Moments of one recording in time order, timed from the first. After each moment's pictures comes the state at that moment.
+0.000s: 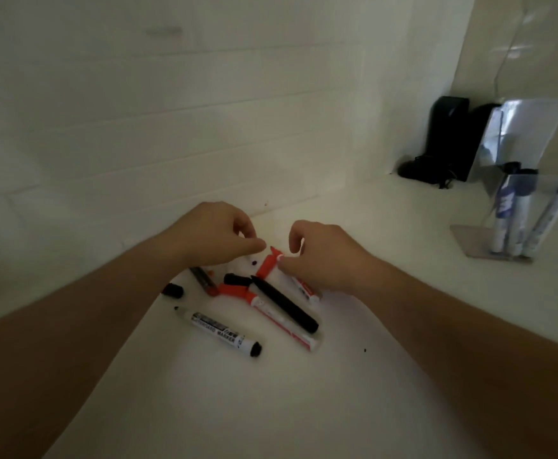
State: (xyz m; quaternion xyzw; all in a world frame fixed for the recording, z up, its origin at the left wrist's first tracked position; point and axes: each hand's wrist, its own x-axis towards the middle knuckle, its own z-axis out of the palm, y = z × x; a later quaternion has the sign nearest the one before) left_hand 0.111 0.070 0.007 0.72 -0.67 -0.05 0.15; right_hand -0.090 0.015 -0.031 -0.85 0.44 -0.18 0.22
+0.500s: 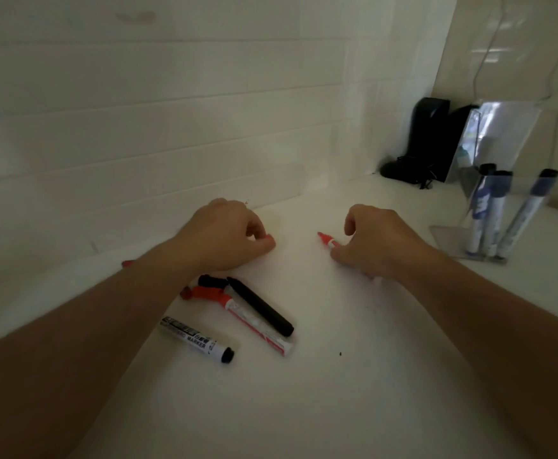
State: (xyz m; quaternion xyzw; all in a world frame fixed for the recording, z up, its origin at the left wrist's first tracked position) left_hand 0.075 0.045 -0.010 0.69 -0.70 0.02 0.15; right_hand -0.168 -0.018 -0.019 -0.79 0.58 -0.16 0.14
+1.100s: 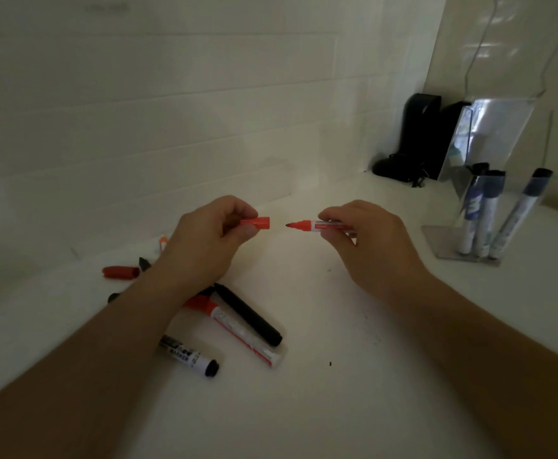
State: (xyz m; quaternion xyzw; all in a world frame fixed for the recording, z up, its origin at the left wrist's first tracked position) left_hand 0.064 0.058 -0.025 0.66 -0.61 -0.12 0.43; right_hand -0.174 -0.013 -0.041 -0.83 0.41 -0.38 0.05
